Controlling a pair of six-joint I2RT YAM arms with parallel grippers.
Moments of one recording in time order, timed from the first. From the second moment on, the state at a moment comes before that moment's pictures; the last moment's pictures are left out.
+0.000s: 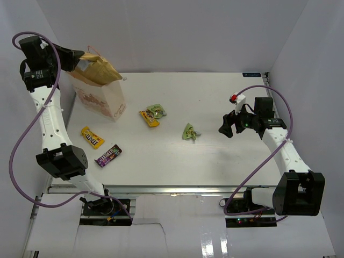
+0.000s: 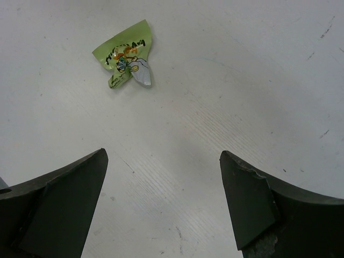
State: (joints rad) left arm 0.32 1.69 2.08 -0.67 0.42 -1.02; right arm 0.03 1.24 0.93 -0.48 -0.66 -0.45
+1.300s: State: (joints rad) left arm 0.39 1.74 2.15 -0.39 0.63 -0.86; right arm 0.25 1.51 1.01 -0.52 -0.62 -0.43
